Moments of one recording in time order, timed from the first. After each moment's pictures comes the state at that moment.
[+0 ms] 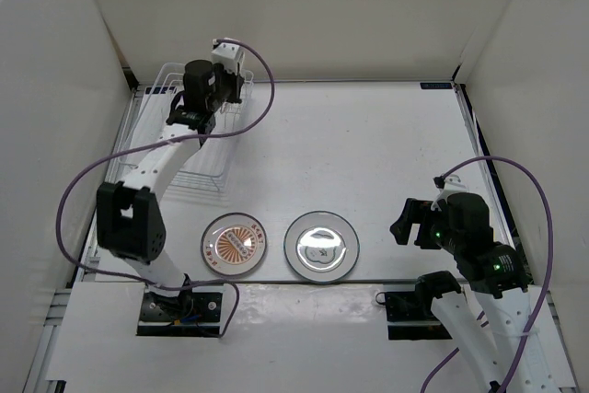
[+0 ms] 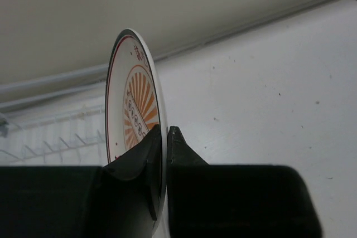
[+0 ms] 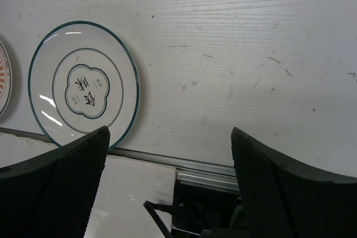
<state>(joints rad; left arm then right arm) -0.24 1.70 1.40 0.08 0.13 0.07 0.27 0.44 0.76 -1.05 -0.10 0.30</state>
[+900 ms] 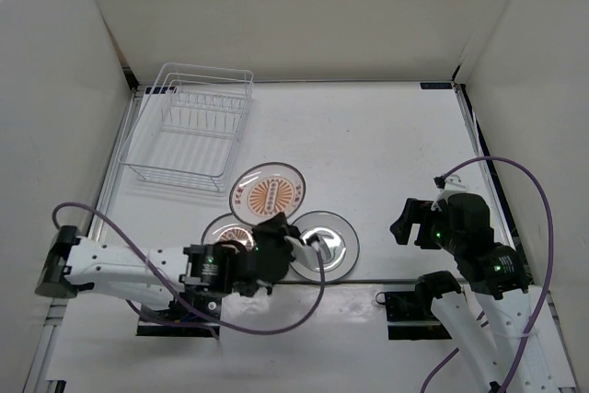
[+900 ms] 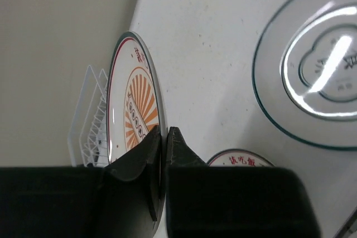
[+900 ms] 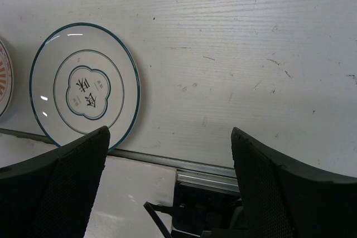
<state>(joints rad) -1.55 1.01 0.82 -0.31 -0.92 0.50 0.27 0.43 0.75 -1.05 -0.10 0.30</state>
